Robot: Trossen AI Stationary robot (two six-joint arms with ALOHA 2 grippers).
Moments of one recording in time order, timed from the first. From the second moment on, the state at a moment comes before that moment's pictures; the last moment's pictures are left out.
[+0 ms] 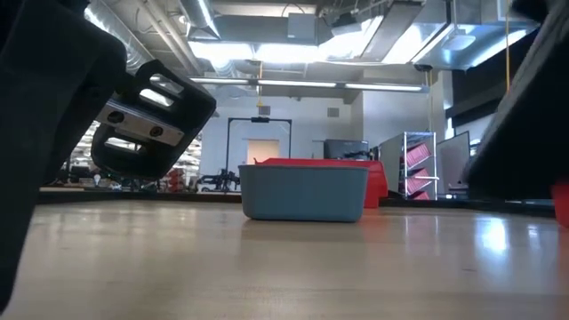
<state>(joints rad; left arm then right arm) -0.70 2.05 1.08 0.29 -0.14 -0.23 0.84 2.42 2.02 -1.01 0.65 1.17</state>
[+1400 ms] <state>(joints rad) -0.70 2.05 1.08 0.27 -0.15 -0.23 0.77 2.43 1.96 -0.78 0.31 0.95</state>
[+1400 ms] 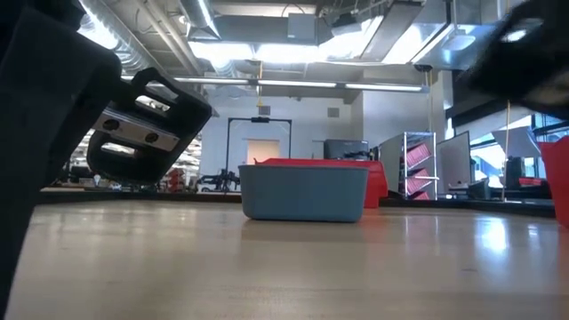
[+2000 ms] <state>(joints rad) -0.71 2.05 1.08 0.23 -0.17 -0.25 0.91 2.43 2.10 -0.91 0.46 0.78</state>
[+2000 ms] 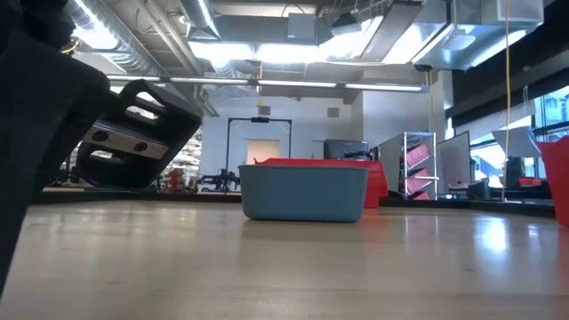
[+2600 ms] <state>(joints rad) -0.71 2.05 1.08 0.22 -0.17 -0.26 0.86 2.44 1.95 -0.76 0.49 0.63</state>
